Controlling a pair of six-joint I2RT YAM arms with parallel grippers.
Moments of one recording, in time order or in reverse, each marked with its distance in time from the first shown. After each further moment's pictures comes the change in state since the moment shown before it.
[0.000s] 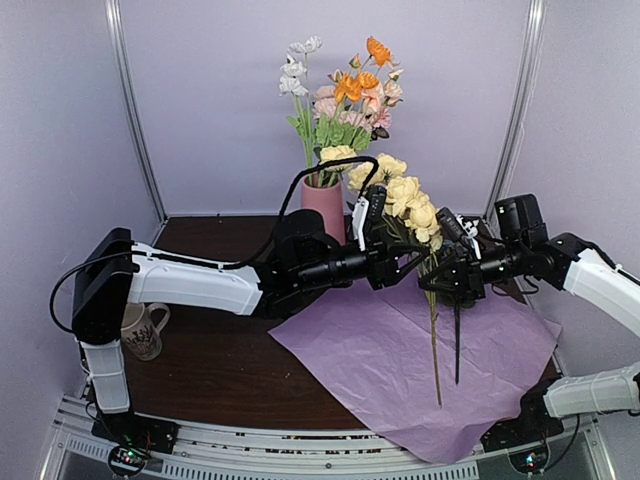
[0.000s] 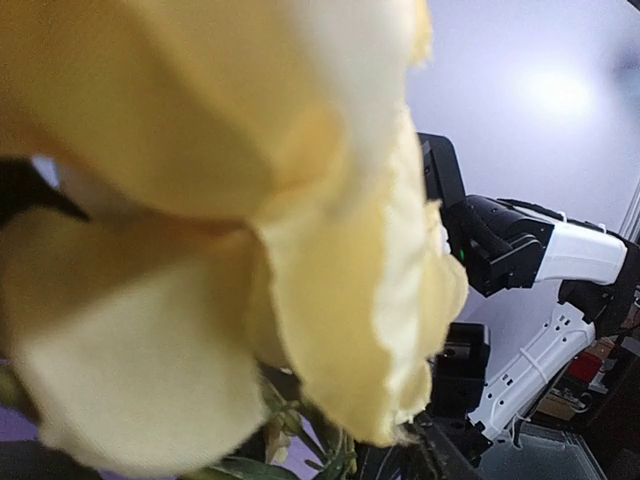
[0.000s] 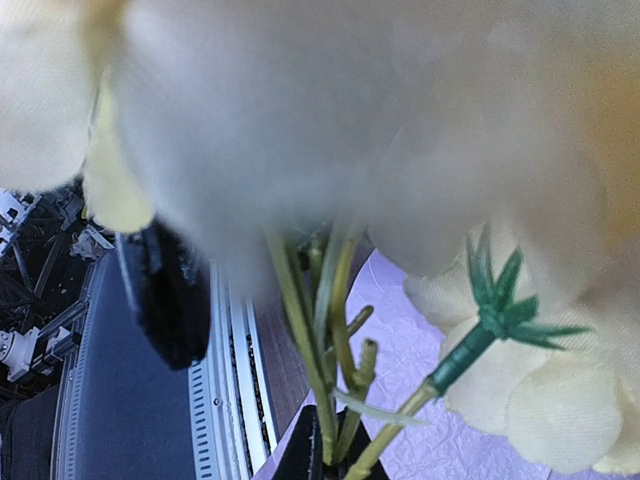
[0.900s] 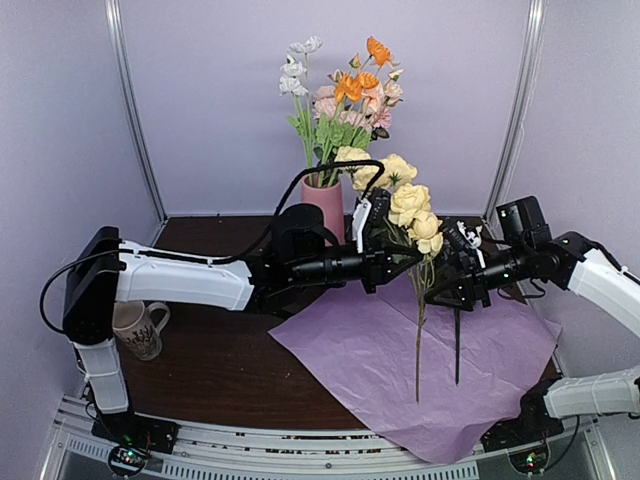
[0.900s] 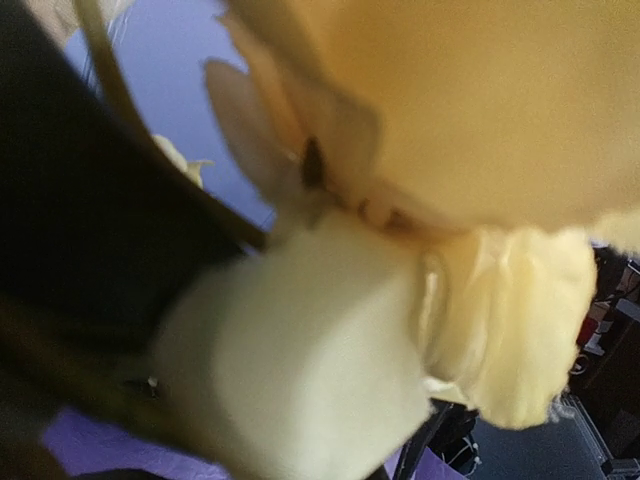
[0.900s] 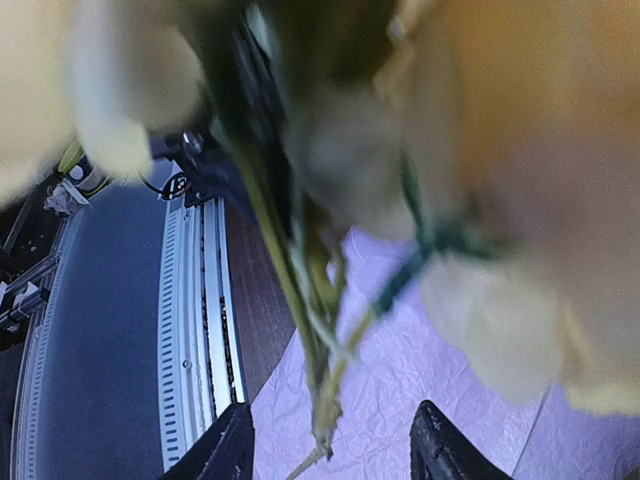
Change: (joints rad) left arm 0.005 -0.045 -0.002 -0.130 0.072 0.056; right arm -0.007 -0.023 0.016 -0.137 0.053 -0.186
